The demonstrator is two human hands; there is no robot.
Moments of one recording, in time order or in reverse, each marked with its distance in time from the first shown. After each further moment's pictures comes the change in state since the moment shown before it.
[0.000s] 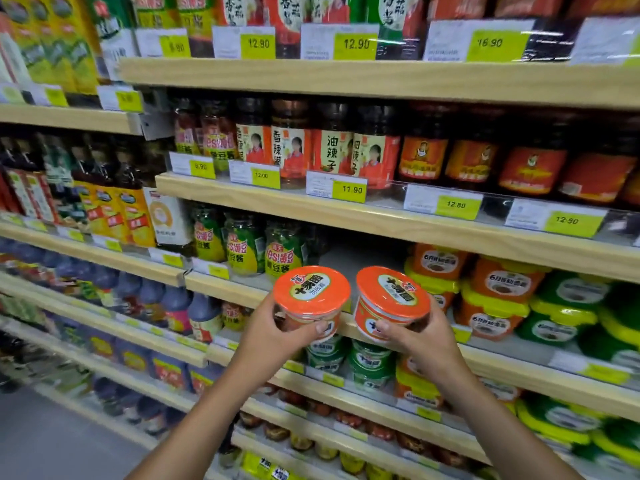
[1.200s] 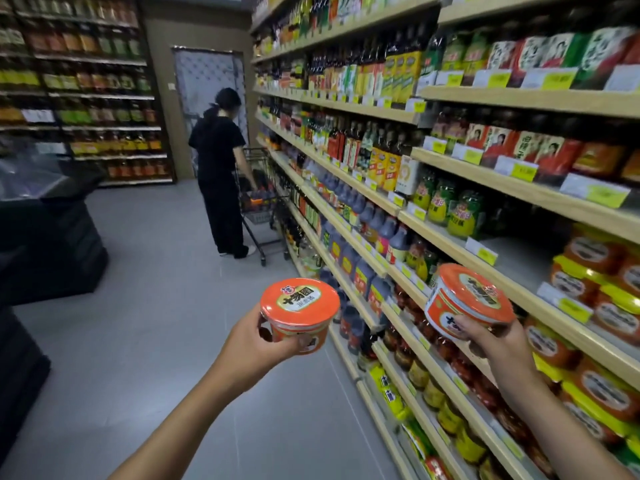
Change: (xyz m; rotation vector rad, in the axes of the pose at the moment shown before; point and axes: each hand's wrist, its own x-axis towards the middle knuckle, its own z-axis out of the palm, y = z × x) left_hand -0.490 0.133 0.047 0.190 0.773 -0.228; right_hand -0.217 -0.043 -0.087 0.166 -0.671 -0.069
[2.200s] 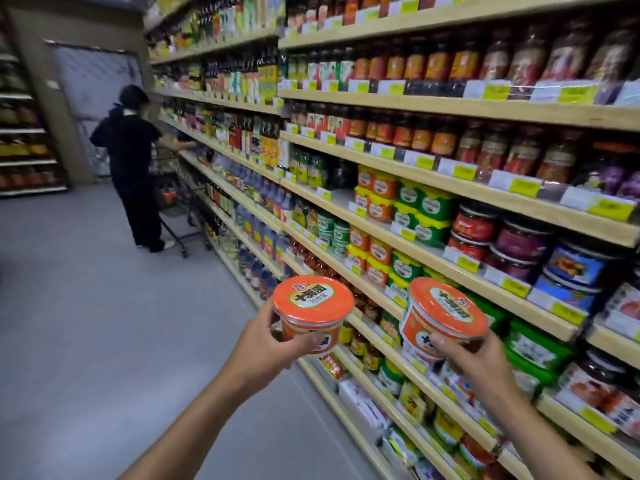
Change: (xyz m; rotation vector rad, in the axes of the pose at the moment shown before) left_hand -0.394 0.122 0.188 -0.178 -0.288 0.056; right_hand -0.434 -0.084 -0.279 -0.139 0.163 -0.008
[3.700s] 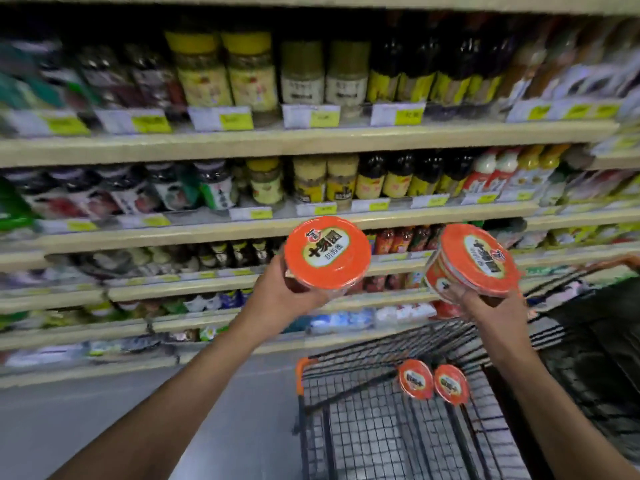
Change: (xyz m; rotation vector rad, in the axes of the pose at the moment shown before) left_hand -0.336 0.007 0.717 -0.061 -1.100 -0.048; right_hand -0.556 0.095 -0.615 -0.246 1.160 0.376
